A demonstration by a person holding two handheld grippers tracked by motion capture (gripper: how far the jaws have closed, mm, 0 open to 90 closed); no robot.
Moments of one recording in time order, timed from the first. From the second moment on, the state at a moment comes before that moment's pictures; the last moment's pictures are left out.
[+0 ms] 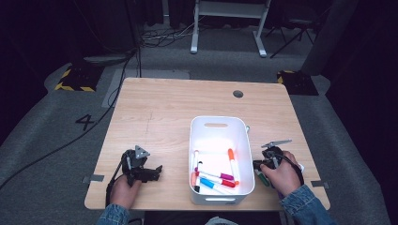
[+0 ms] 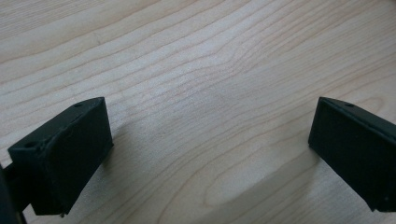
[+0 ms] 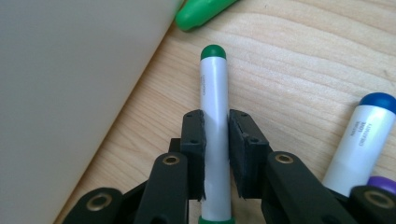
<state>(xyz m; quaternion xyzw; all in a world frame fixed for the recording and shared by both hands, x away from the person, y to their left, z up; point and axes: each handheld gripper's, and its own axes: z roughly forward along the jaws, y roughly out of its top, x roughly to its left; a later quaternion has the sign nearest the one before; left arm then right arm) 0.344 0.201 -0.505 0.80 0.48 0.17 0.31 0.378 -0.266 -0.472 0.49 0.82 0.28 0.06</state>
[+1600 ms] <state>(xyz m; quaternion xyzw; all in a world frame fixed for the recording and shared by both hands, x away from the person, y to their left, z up) 0.344 0.201 -0.505 0.80 0.48 0.17 0.31 0.336 -0.270 -0.336 0.42 0.81 0.42 0.03</state>
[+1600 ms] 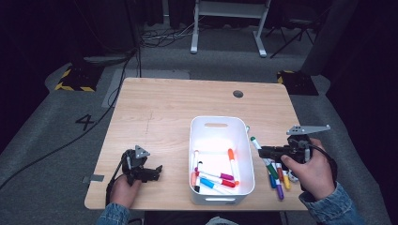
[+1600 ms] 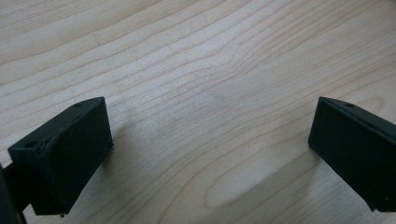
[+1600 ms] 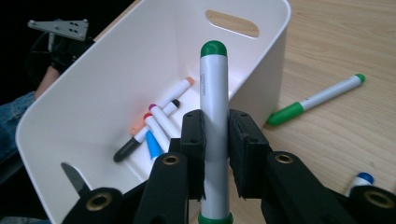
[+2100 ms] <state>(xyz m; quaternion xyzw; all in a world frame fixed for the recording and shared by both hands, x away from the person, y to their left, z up) 0.344 0.201 -0.505 0.80 0.48 0.17 0.31 0.330 -0.237 -0.324 0.37 0.82 0.43 0.01</state>
